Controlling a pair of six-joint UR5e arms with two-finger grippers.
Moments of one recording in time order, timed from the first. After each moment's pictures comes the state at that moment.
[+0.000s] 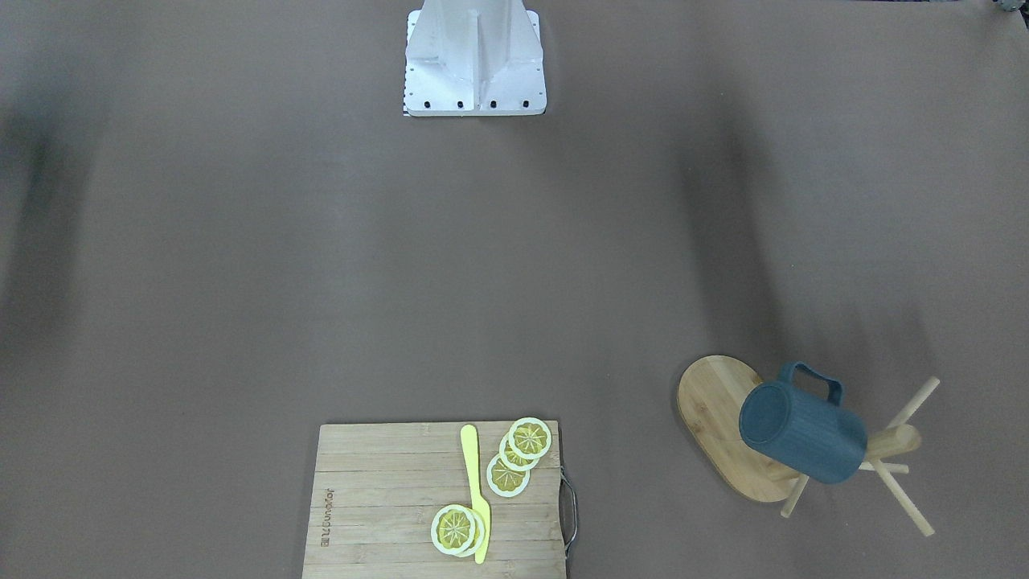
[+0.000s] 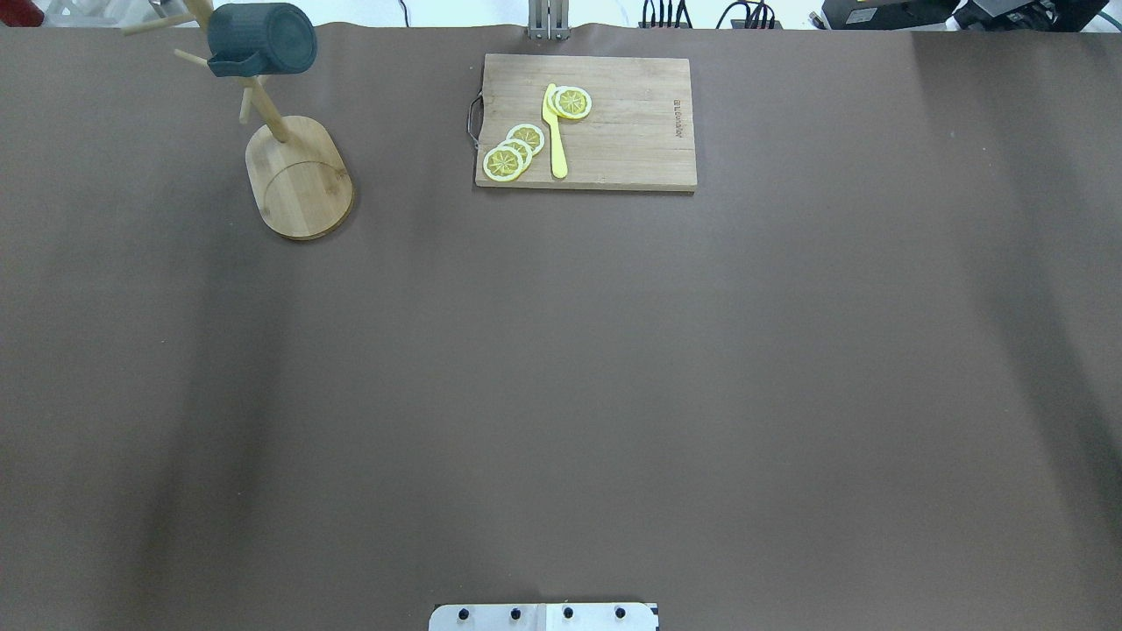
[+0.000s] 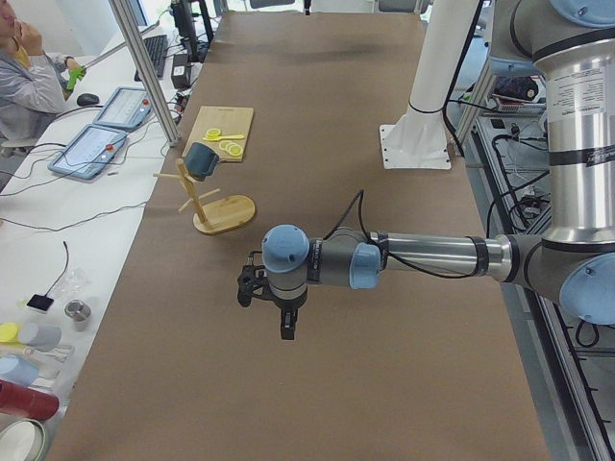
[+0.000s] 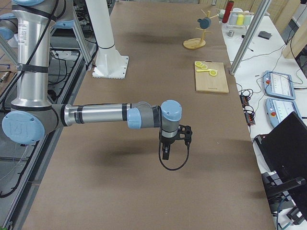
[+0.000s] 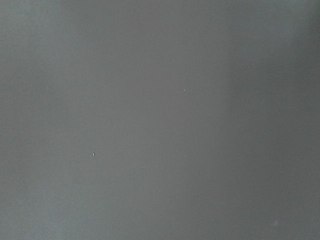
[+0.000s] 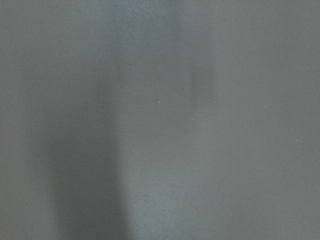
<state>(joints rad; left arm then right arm) -1.55 -1.42 -1.76 -1.61 -2.39 -0.03 1.47 -1.68 1.76 -1.56 2.28 0.17</state>
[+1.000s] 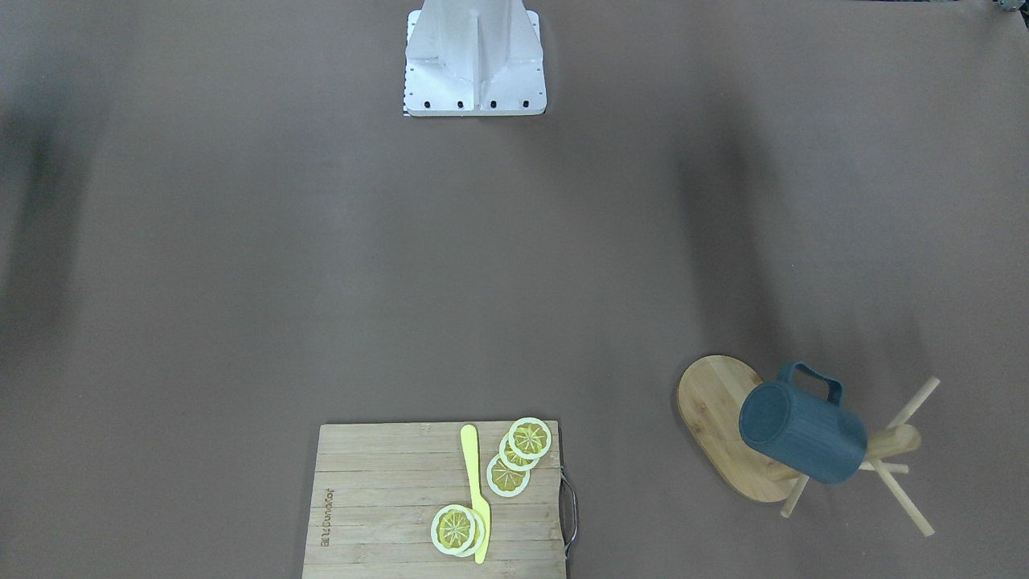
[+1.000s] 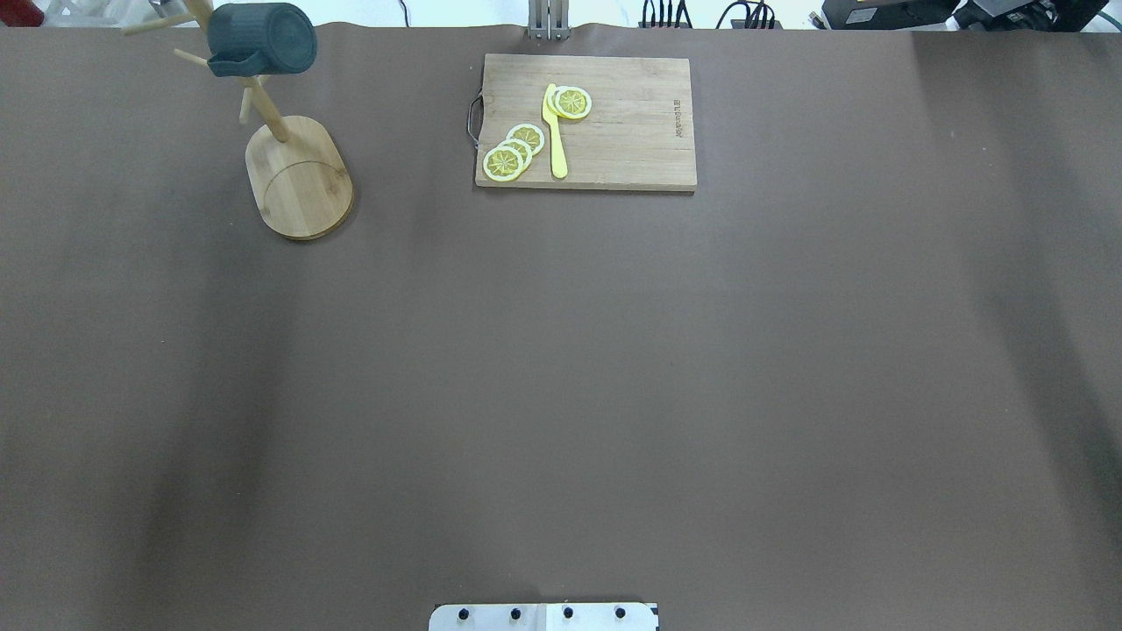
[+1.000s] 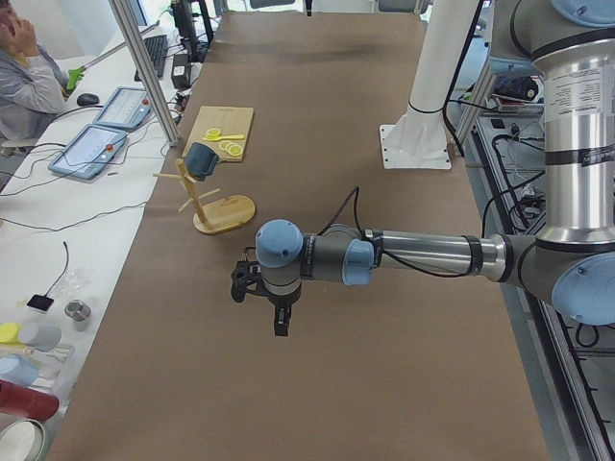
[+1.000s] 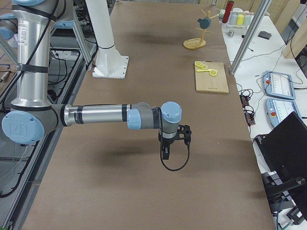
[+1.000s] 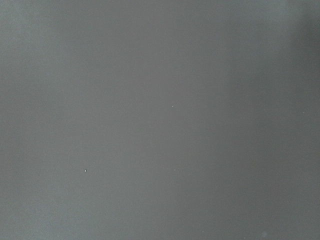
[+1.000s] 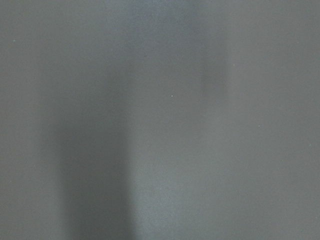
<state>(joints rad) -1.55 -1.43 -1.75 -1.60 -2.39 -0.04 1.47 -1.68 1.75 -1.57 2.31 0.09</state>
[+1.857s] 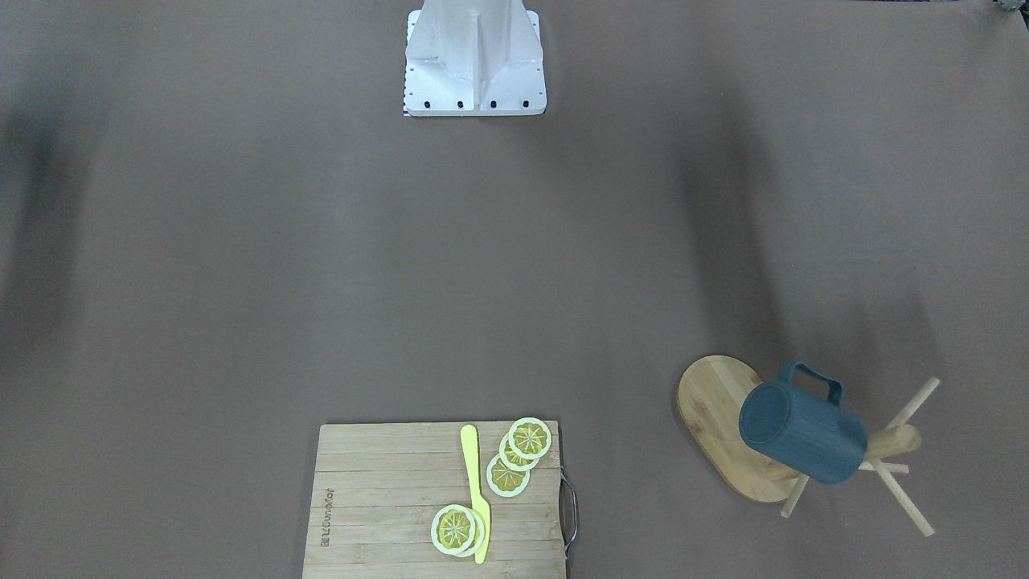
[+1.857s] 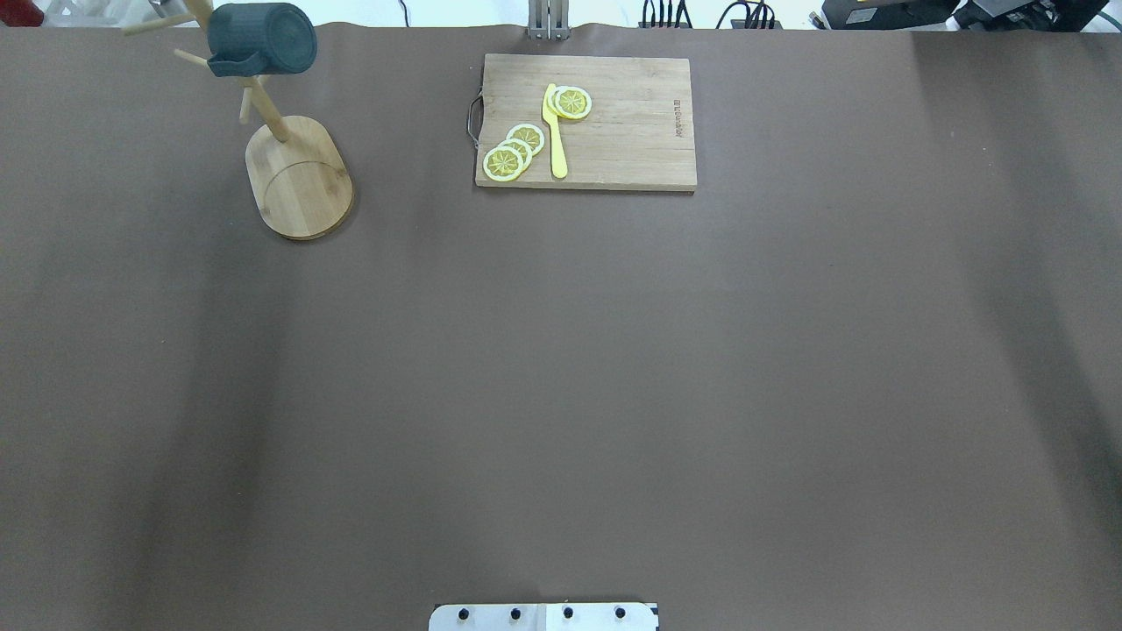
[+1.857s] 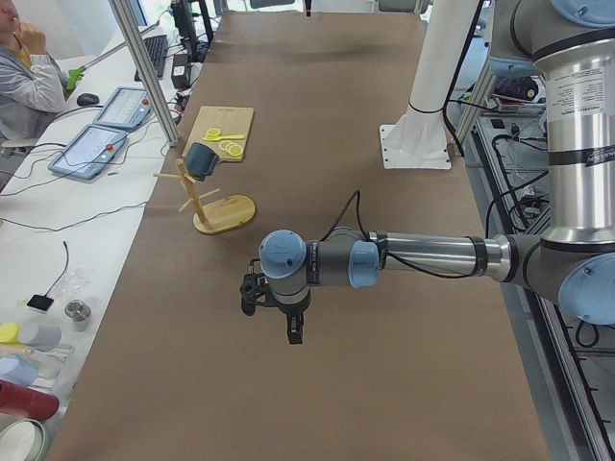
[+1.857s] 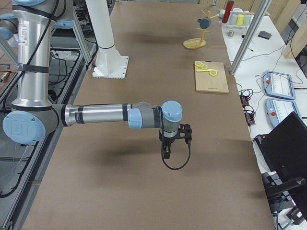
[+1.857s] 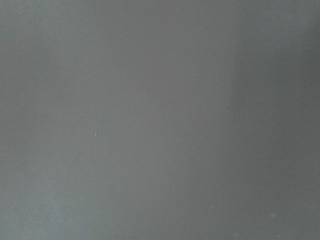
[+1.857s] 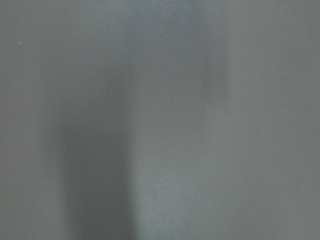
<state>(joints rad) -1.55 -1.42 -1.75 -1.51 -2.40 -0.04 1.47 -1.68 1.76 -1.57 2.31 0.09</state>
